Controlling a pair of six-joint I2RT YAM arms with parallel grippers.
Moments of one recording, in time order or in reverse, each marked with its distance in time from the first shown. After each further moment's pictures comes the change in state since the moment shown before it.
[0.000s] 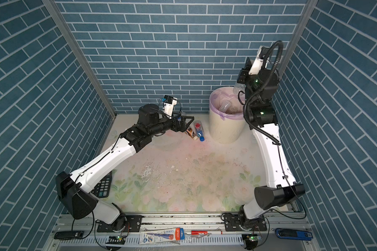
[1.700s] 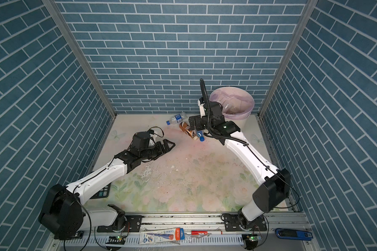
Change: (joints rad) left arm 0.168 -0.254 -0.678 0.029 0.044 -0.516; right arm 0.374 -0.021 -0.426 -0.371 -0.227 0.134
